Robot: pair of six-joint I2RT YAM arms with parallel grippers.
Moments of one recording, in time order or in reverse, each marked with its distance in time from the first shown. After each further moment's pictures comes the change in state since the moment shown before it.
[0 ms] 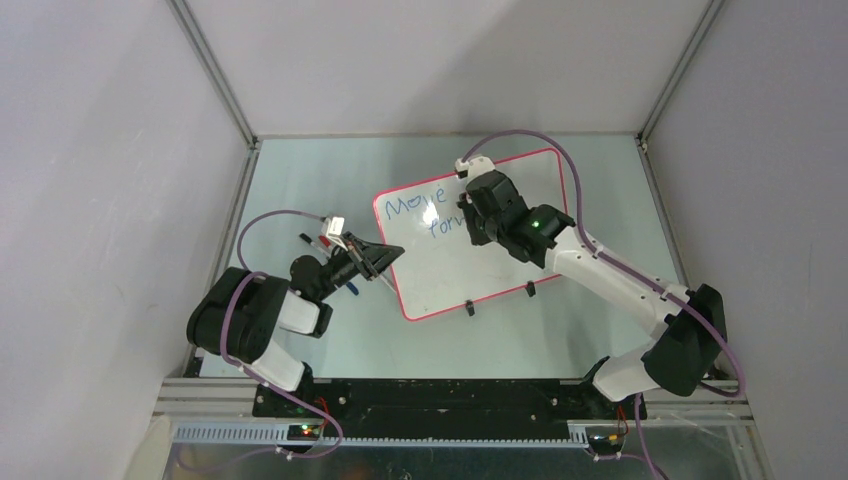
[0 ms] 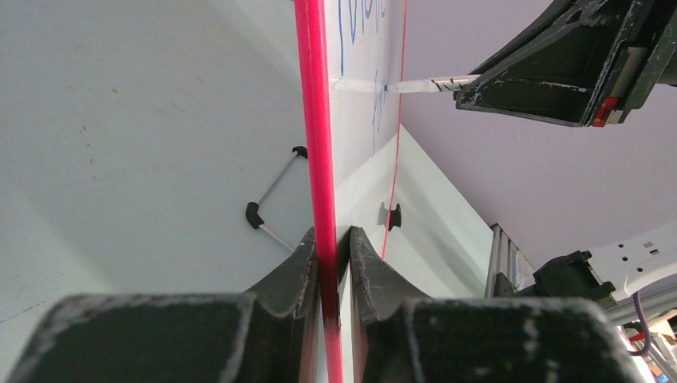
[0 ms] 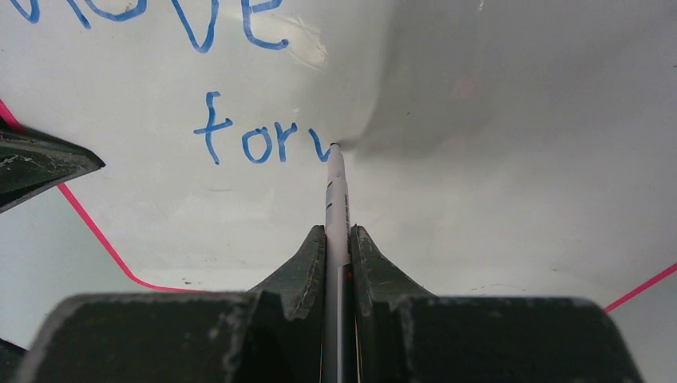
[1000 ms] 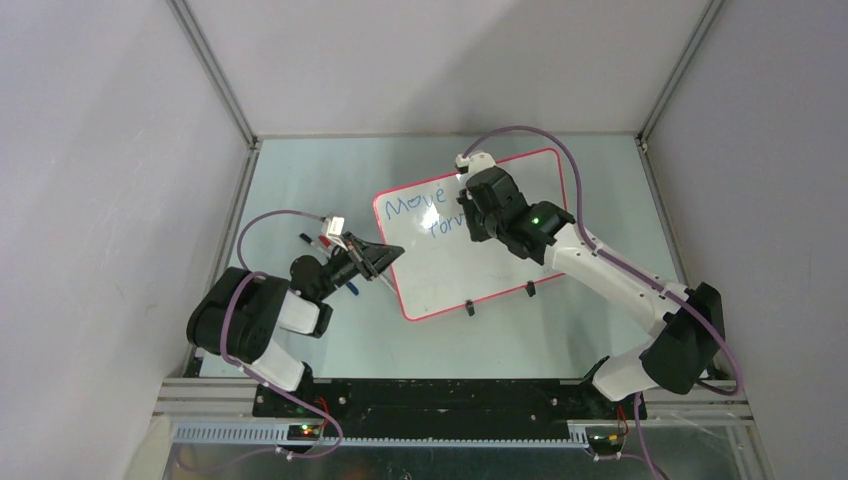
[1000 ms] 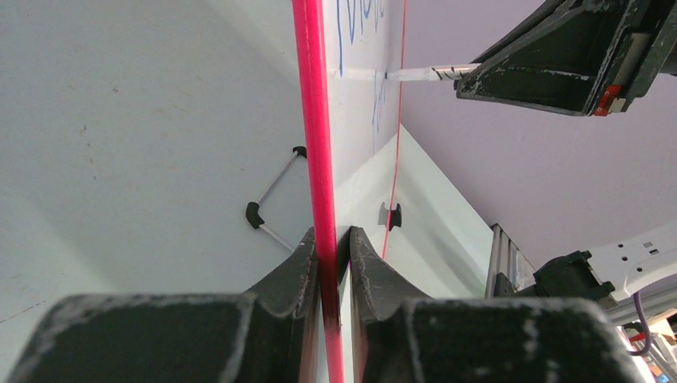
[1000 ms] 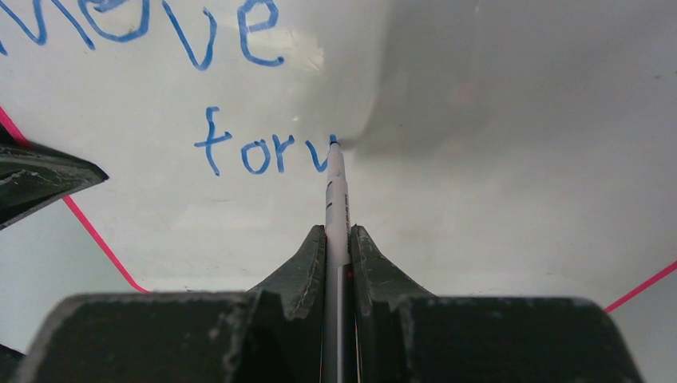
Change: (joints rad) left arm 0.000 0.000 0.000 0.000 0.000 0.000; right arm -0.009 0.017 0.035 -0.005 0.002 0.003
